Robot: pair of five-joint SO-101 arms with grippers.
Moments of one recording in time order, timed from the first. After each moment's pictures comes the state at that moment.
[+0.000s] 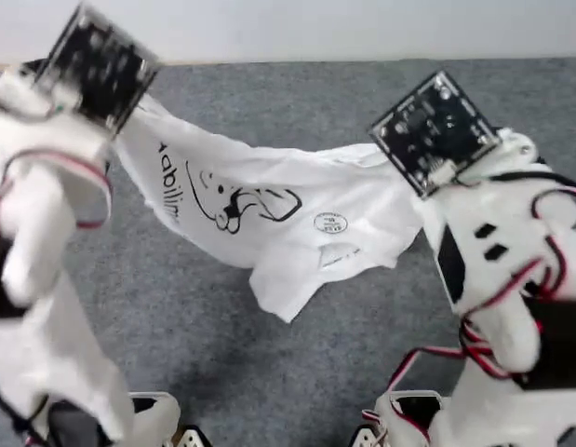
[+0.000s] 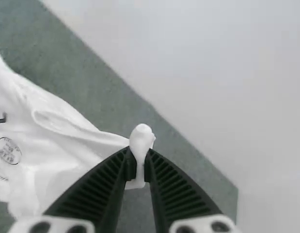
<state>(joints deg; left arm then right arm) -4.7 -18.8 -41.6 93.7 -33.8 -5.0 -30.8 -32.6 94.4 42.5</state>
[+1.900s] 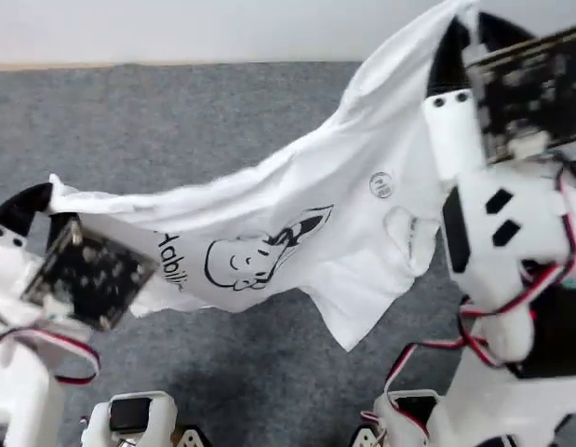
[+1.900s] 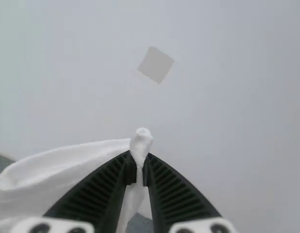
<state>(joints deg) -9.6 -51.0 -12.4 99.4 -37.6 -8.2 -28.7 -34.8 69.2 23.2</state>
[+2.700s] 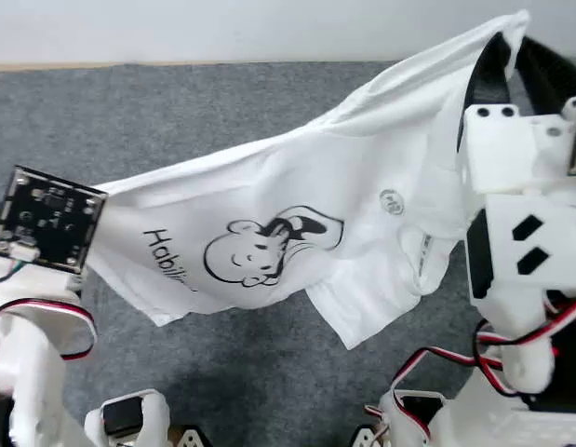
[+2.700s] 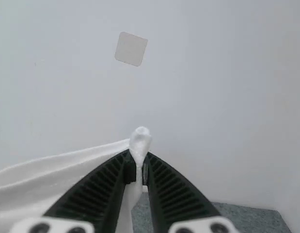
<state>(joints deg) -20.9 -51.0 -6.9 97.5 -29.2 0.0 -28.8 -39.6 76.7 10.4</state>
